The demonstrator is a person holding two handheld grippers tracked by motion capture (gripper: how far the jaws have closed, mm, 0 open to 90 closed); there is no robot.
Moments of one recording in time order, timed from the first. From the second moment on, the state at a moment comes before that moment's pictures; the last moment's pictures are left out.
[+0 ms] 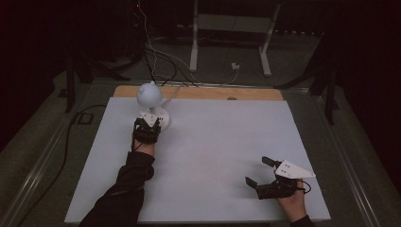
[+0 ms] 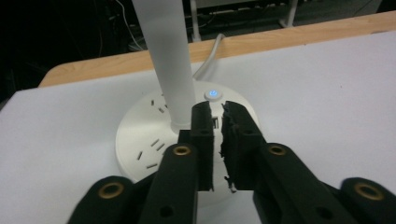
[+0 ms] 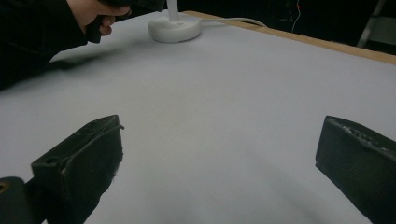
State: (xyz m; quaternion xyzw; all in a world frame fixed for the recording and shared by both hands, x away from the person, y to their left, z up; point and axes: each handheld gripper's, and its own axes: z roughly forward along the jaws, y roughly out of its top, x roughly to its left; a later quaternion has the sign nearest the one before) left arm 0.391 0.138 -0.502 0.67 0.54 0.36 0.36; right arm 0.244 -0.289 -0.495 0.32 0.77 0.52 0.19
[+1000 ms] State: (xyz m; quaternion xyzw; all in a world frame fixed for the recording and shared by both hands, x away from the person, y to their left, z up) left arm 0.405 0.143 -0.524 0.70 0.52 0.33 0.36; right arm 0.244 -0.289 -0.495 0.32 0.77 0.52 0.19
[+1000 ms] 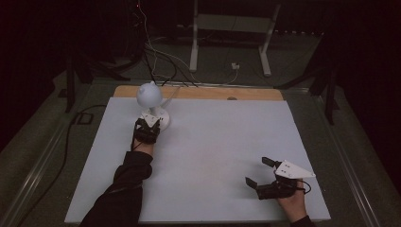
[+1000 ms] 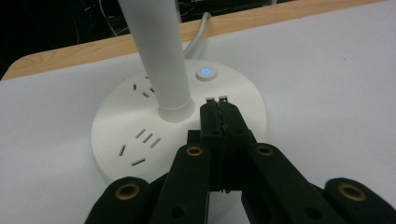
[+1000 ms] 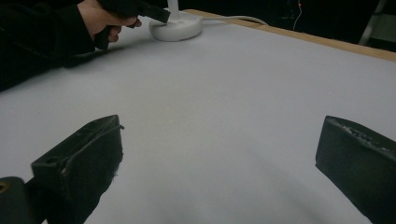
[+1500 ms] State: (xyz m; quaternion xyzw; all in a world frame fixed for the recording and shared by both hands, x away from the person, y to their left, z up) left arm 0.407 0.148 -0.526 0.70 0.52 0.34 0.36; right arm 0.245 -0.289 -0.496 0.32 0.77 0.52 0.19
